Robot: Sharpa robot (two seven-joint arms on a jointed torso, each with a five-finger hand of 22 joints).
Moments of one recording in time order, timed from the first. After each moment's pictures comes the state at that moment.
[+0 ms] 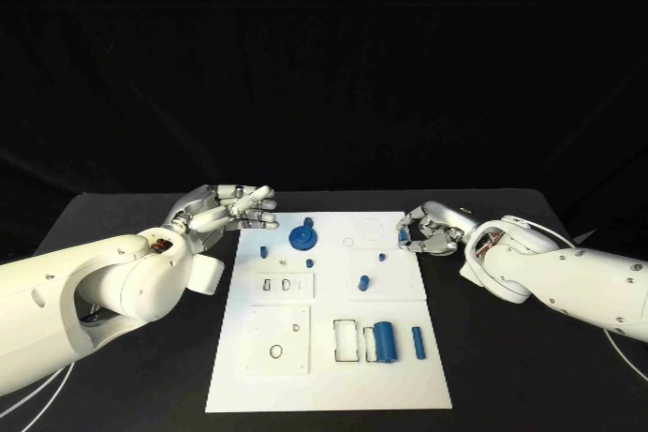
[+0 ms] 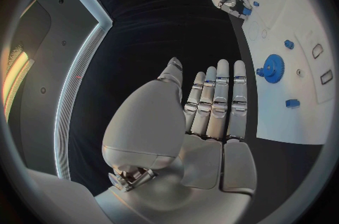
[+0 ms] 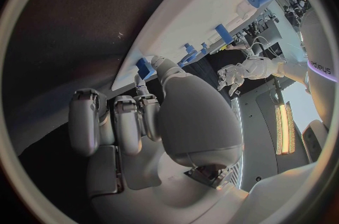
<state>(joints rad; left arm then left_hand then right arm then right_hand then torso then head) 1.23 -1.02 -0.03 1.72 -0.06 -0.34 0.30 1.42 -0.03 0.02 0.24 0.05 0.91 0.21 0.18 0.11 1.01 0.17 0.21 0.12 1.05 0.11 0.32 0.24 0.17 0.88 0.24 0.37 0.14 1.22 -0.84 -0.13 1.32 -1.24 -0.39 0.07 1.37 -0.14 0.18 0.12 0.35 0.93 0.17 0.09 0.22 1.46 0.08 1.47 1.31 1.47 0.00 1.57 1.31 0.04 1.44 0.11 1.41 1.31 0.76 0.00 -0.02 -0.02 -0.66</state>
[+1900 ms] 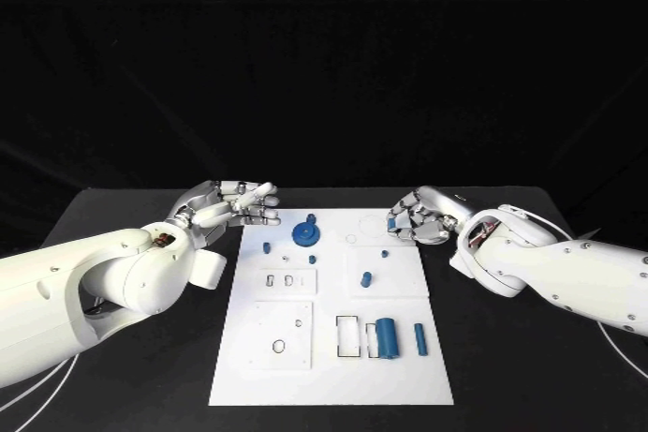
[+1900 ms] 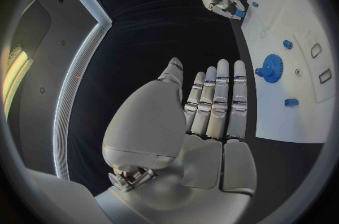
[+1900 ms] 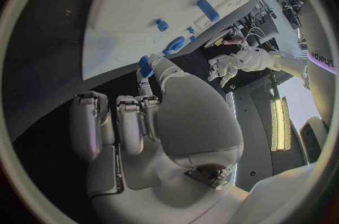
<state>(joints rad) 1.23 -1.02 -0.03 1.71 -0.06 -0.33 0.29 1.42 -0.02 0.02 0.24 0.05 0.91 0.21 0.18 0.11 1.01 0.17 0.21 0.12 1.05 0.11 0.32 0.24 0.17 0.88 0.24 0.37 0.14 1.26 -0.85 -0.12 1.46 -1.24 -0.43 -0.01 1.40 -0.05 0.24 0.09 0.30 1.05 0.12 0.18 0.26 1.47 0.03 1.49 1.31 1.46 -0.03 1.57 1.31 0.04 1.46 0.08 1.44 1.31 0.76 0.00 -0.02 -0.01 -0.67</state>
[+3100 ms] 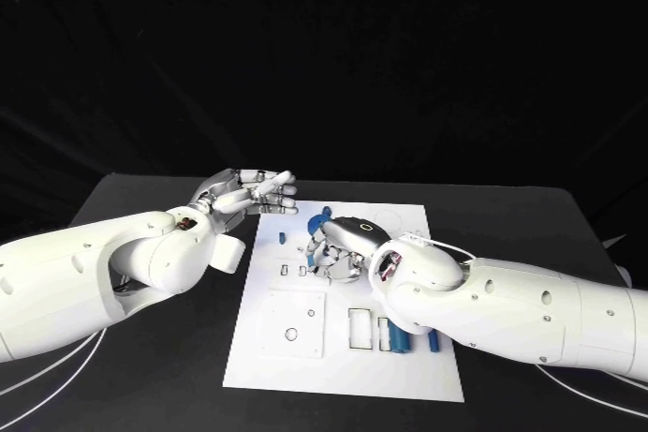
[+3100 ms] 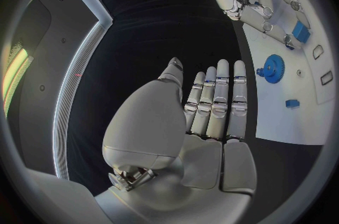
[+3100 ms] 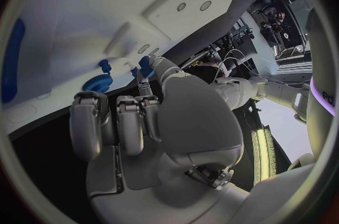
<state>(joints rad) 1.23 -1.00 -0.03 1.69 -0.04 -0.32 0.29 1.42 -0.02 0.02 0.24 0.05 0.91 0.21 0.18 0.11 1.01 0.17 0.21 0.12 1.05 0.11 0.32 0.24 0.17 0.88 0.24 0.37 0.14 1.20 -0.53 -0.14 1.55 -1.50 -0.40 -0.27 1.38 -0.05 0.25 0.09 0.29 1.05 0.12 0.18 0.26 1.47 0.03 1.49 1.31 1.46 -0.03 1.57 1.31 0.04 1.46 0.08 1.44 1.31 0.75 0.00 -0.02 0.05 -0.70</state>
